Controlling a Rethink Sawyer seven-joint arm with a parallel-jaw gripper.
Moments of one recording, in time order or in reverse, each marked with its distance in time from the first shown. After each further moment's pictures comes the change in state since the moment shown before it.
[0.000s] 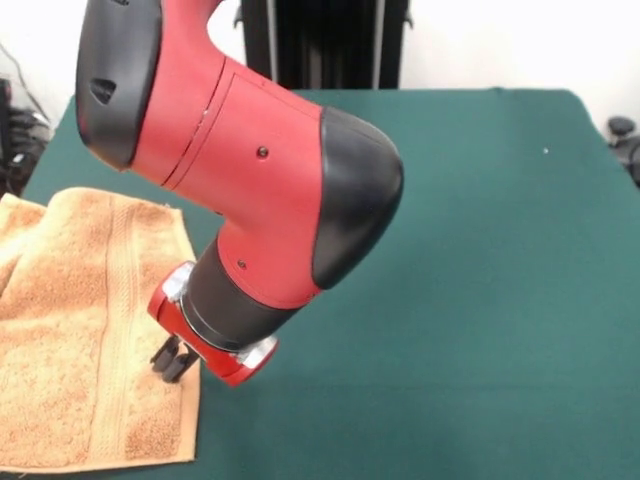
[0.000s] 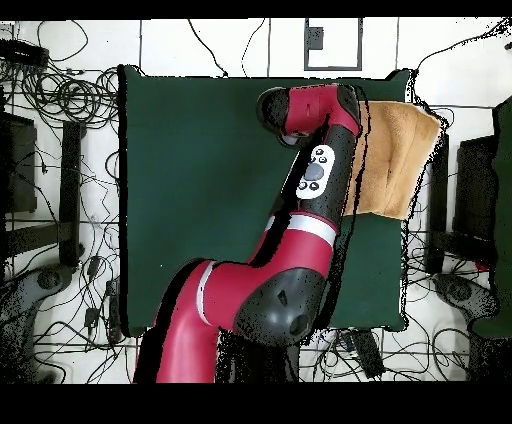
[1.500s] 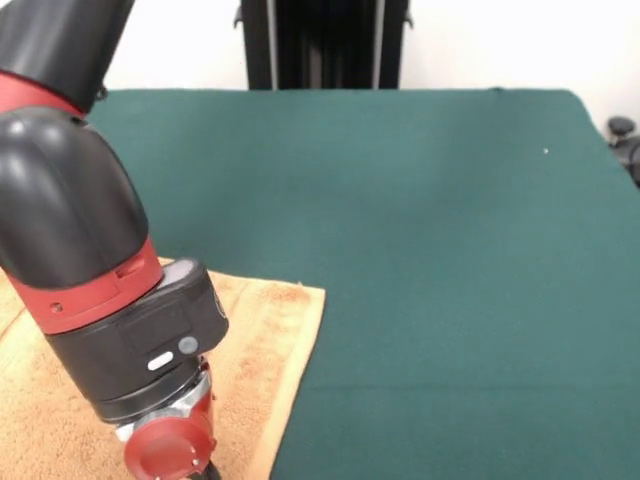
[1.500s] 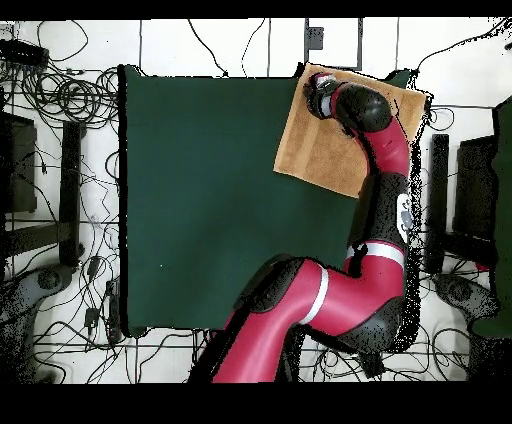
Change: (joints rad) arm -0.279 -0.057 0.799 0.102 0.475 -0.229 0.053
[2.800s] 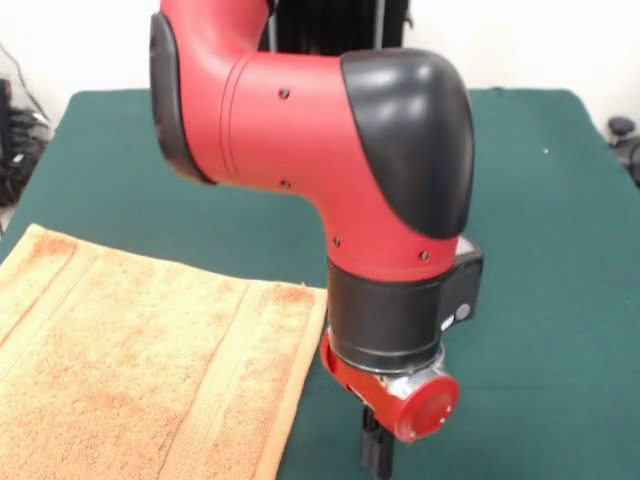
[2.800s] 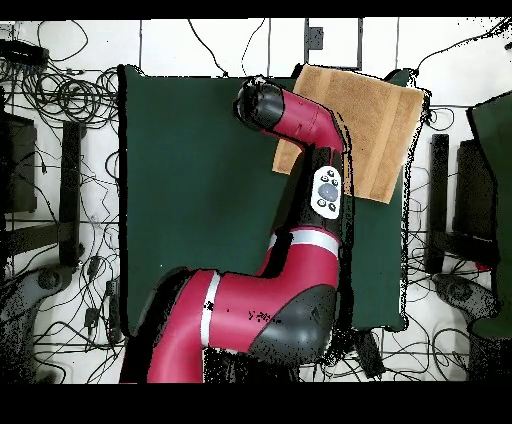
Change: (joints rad) arm 0.308 -0.168 -0.318 0.242 -0.199 -0.230 0.176
